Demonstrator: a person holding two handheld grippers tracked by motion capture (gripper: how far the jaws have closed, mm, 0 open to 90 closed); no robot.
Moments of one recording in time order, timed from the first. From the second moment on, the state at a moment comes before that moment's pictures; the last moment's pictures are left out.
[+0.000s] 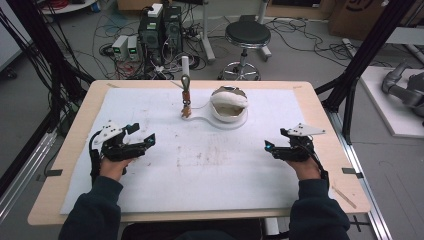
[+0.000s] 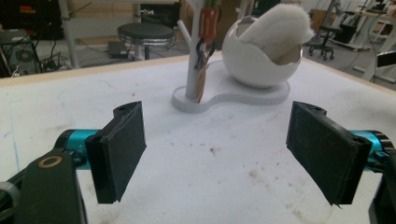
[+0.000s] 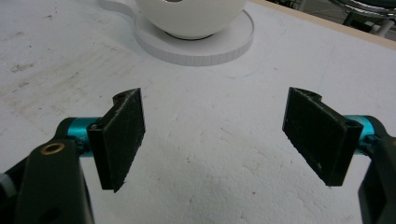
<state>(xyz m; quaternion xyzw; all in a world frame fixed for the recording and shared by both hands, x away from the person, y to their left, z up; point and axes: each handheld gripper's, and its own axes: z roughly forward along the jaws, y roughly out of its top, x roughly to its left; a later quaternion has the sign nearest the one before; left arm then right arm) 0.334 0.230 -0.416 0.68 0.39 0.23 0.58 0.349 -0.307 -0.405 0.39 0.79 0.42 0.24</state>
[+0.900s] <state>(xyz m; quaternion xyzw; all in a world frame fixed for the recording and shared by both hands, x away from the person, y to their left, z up) 0.331 0.230 -0.417 0.68 0.39 0.23 0.58 0.344 -0.308 -0.404 0.40 0.78 0.42 0.24</state>
